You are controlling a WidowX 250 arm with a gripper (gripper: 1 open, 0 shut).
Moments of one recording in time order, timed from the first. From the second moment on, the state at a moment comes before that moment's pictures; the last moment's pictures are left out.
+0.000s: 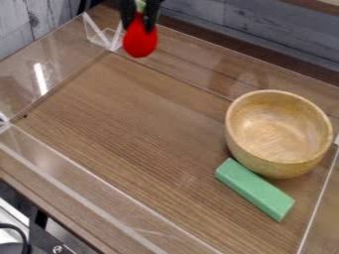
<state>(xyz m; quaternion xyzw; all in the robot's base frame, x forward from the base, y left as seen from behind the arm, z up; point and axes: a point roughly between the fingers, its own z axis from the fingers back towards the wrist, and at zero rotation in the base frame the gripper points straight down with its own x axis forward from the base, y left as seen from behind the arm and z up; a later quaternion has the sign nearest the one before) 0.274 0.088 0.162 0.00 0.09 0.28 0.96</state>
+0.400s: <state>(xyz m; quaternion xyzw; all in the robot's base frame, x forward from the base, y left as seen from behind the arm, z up) 0.245 0.140 0.154 0.00 0.10 0.34 0.93</state>
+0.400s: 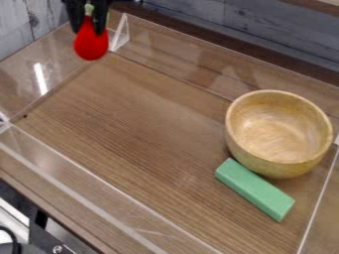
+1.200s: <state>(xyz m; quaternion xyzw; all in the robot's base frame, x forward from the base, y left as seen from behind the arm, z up) 0.224 0.166 0.161 -0.01 0.12 0.41 0.90</state>
